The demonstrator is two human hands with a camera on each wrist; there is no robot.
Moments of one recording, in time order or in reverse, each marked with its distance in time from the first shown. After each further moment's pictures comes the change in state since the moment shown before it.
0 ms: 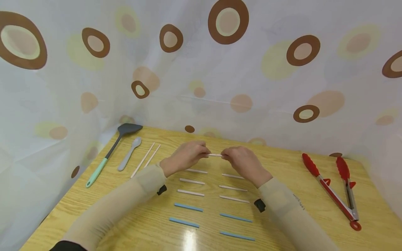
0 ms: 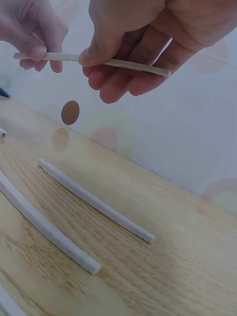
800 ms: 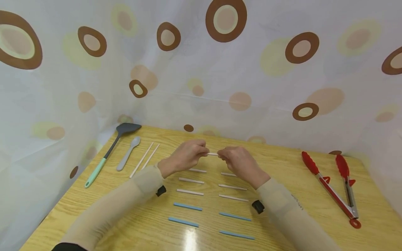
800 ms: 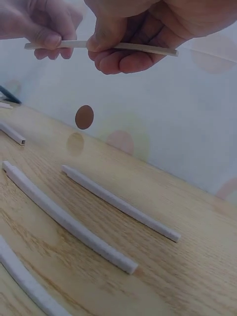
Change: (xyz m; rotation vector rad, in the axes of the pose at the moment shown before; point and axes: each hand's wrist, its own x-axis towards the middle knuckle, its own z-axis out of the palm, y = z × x) left_hand -0.003 0.002 0.001 -0.076 0.127 0.121; right_hand -0.003 -0.004 0.003 0.018 0.126 -0.186
